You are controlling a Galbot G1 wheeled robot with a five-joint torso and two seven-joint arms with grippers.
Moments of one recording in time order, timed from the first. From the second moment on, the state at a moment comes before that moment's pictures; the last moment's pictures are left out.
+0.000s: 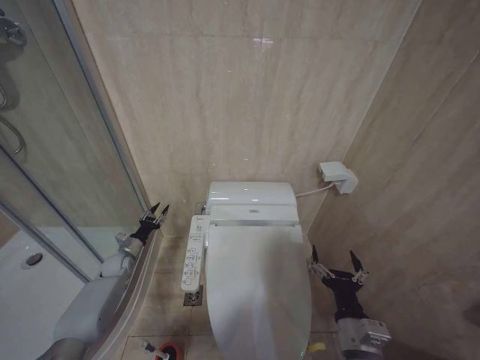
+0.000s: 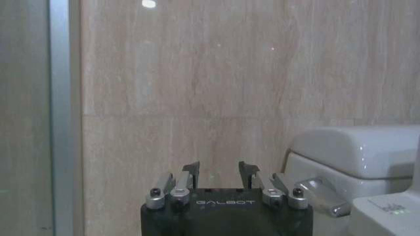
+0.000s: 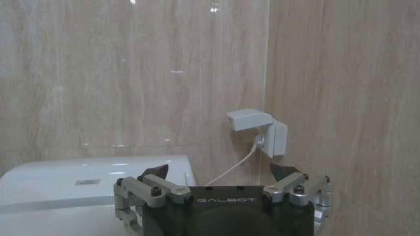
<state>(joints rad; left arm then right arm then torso) 0.56 -1.12 -0.22 -0.78 -0.59 -0.46 0.47 -1.70 1.57 0.61 2.20 0.05 0.07 0.16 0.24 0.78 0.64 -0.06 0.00</state>
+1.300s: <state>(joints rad) 0.45 -1.19 -0.18 -0.60 -0.53 -0.57 0.61 -1.70 1.57 0.61 2.20 0.05 0.07 0.16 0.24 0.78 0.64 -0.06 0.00</state>
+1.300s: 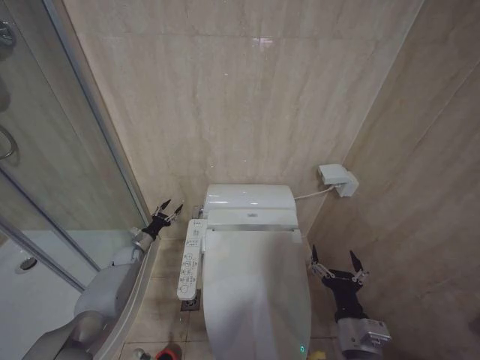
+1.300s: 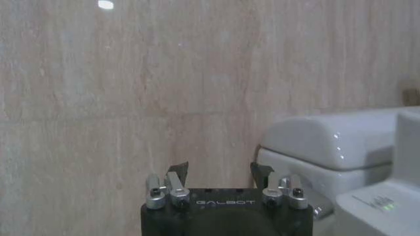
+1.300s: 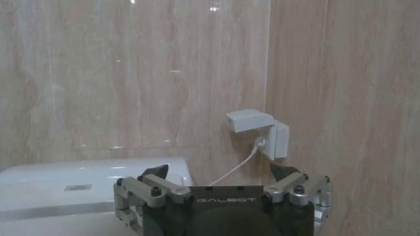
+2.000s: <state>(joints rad) 0.40 -1.20 -0.16 -0.52 -0.49 -0.60 0.67 -1.70 1.57 0.61 2.20 0.05 0.07 0.16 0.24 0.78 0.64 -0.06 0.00</state>
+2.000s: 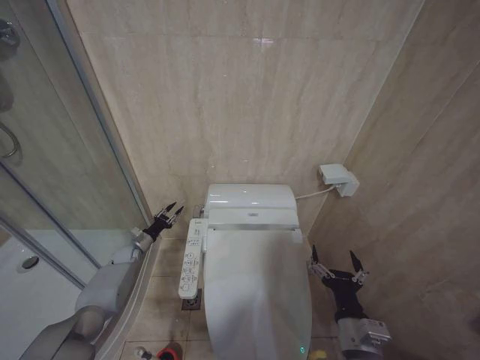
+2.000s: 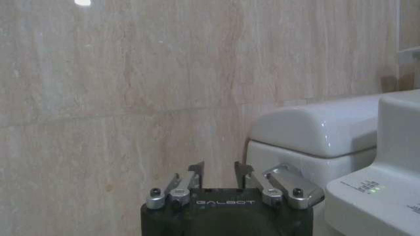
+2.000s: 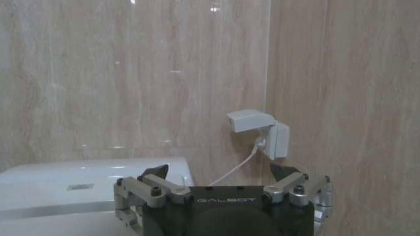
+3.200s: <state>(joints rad) 0.37 -1.24 -0.13 -0.47 -0.41 -0.64 0.77 -1.70 1.57 0.61 2.20 0.05 0.07 0.16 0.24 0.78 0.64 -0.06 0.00</state>
